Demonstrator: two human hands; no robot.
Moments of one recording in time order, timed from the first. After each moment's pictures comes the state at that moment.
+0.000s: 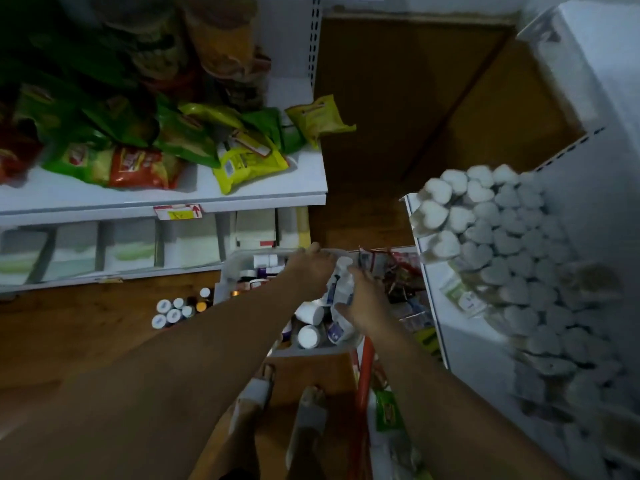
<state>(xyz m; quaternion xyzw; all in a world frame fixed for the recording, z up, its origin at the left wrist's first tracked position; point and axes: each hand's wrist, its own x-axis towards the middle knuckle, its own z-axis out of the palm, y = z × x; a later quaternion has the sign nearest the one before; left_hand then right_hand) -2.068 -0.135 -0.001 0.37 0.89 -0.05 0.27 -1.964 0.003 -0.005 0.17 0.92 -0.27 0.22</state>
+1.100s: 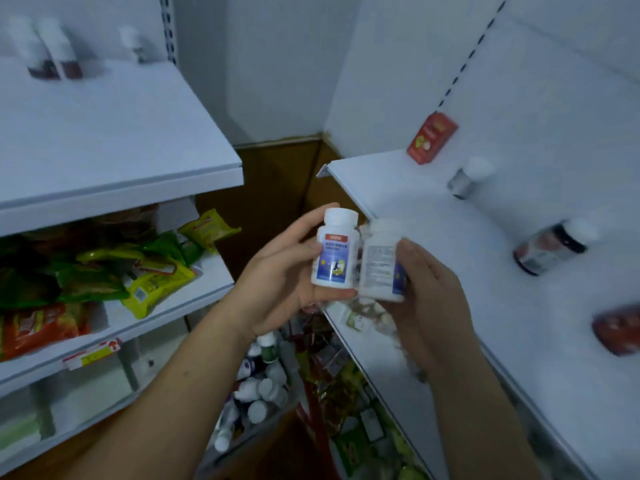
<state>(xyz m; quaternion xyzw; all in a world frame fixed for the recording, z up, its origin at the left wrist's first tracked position) -2.044 -0.132 0.345 0.23 0.29 0.77 0.53 -1.892 -0.007 0.393 0.30 0.56 -0.73 -0.26</state>
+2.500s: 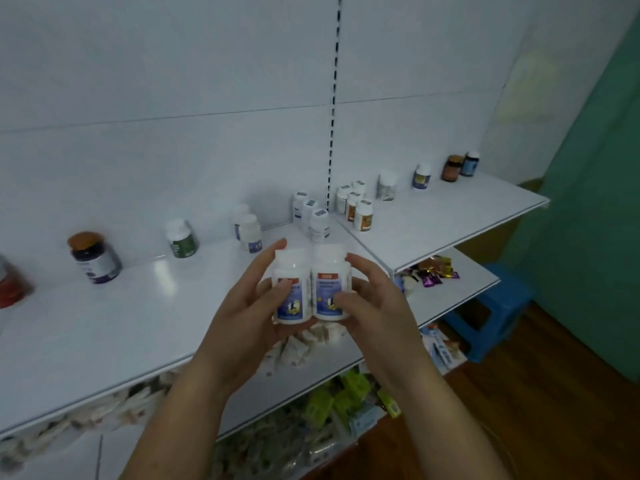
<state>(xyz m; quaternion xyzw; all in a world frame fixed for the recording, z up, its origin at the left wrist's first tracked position) -1.228 -0.074 0.451 0.55 0.26 0.37 0.70 -1.070 -0.166 0.444 0.54 0.31 -0.39 -0.68</state>
